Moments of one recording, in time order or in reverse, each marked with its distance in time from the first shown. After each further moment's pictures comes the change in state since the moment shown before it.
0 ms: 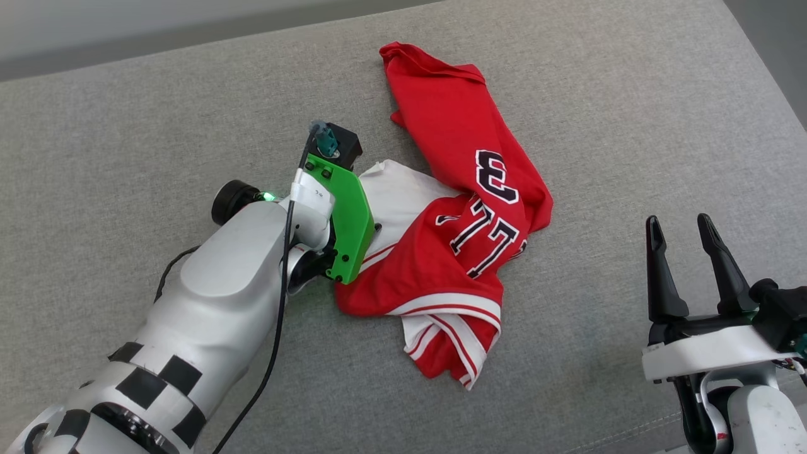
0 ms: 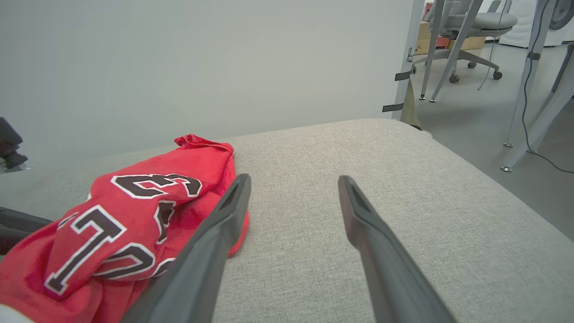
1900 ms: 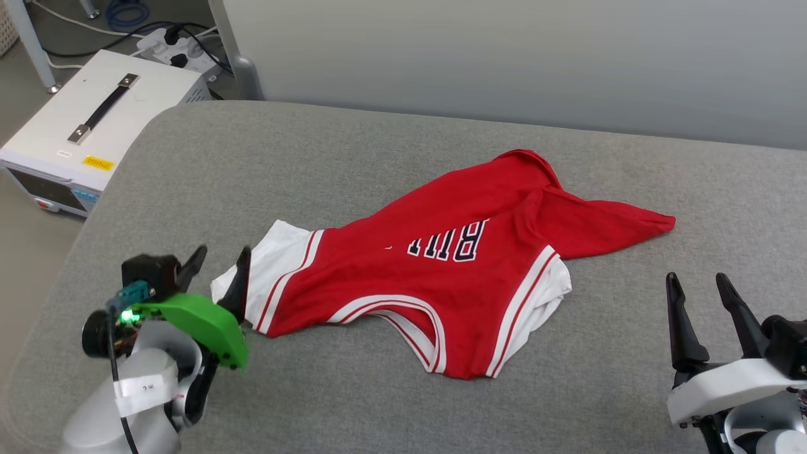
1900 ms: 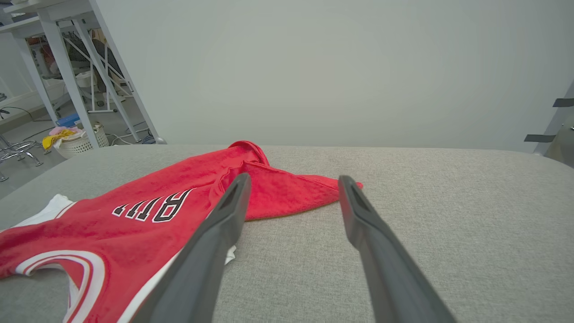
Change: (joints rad) left arm 0.480 0.265 0.220 -0.213 -0.059 0.173 -0.783; right arm 0.114 -0.016 -0.072 -0.015 -0.017 0.000 0.143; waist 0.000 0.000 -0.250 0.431
